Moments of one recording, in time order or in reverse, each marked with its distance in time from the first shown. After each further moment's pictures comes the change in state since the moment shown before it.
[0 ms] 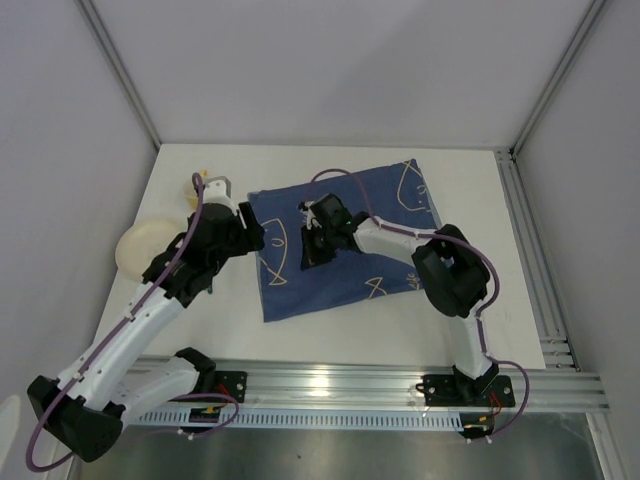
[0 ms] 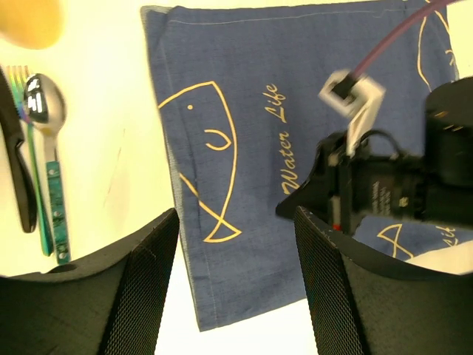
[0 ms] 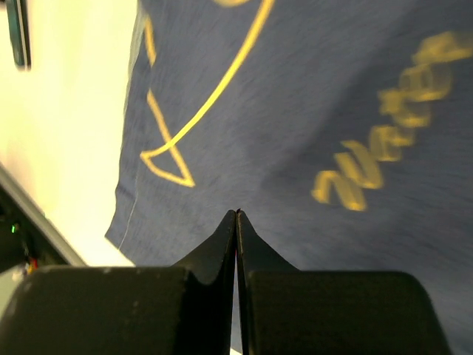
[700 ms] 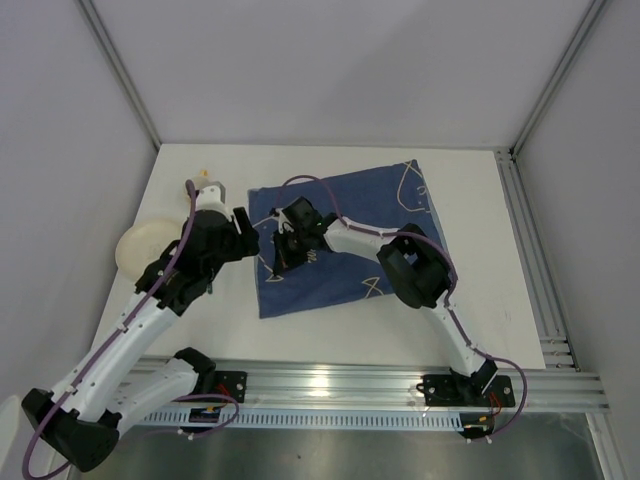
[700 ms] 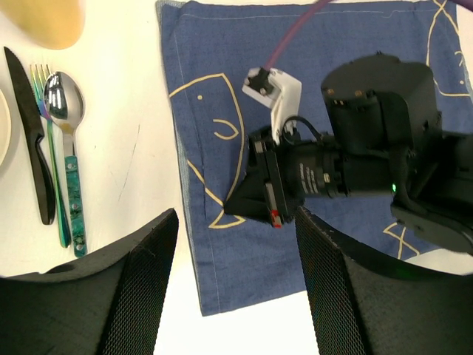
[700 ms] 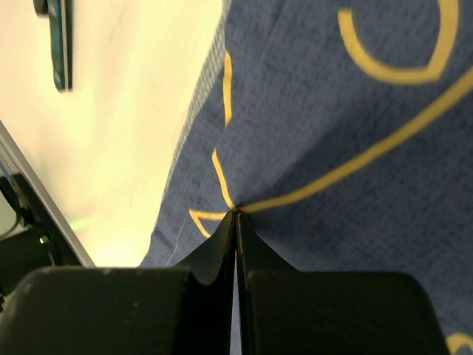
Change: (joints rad) left arm -0.002 -0.076 -0.034 -0.029 -0.033 0.013; right arm 0.084 0.275 0.280 -0.015 -0.140 0.026
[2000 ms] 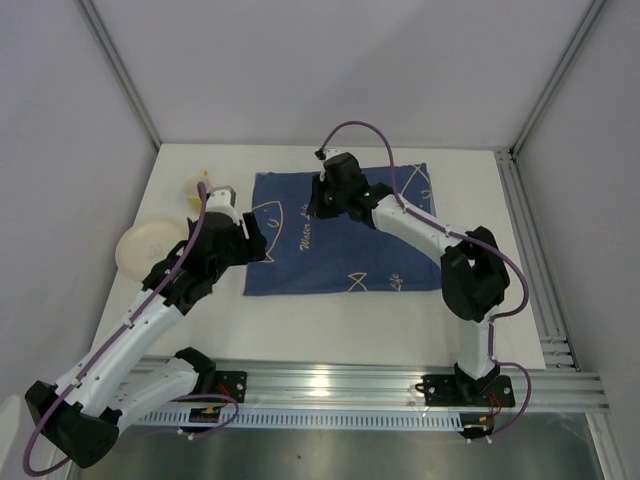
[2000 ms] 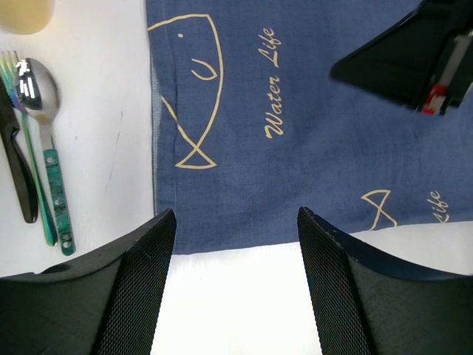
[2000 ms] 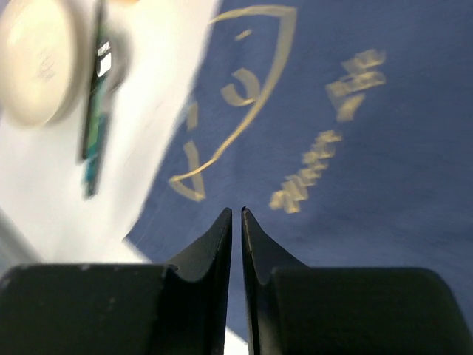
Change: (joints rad) left arm -0.016 0.008 -0.031 0.005 0.046 0.021; right arm -0.142 -0.340 -0.108 0.047 0.273 -0.018
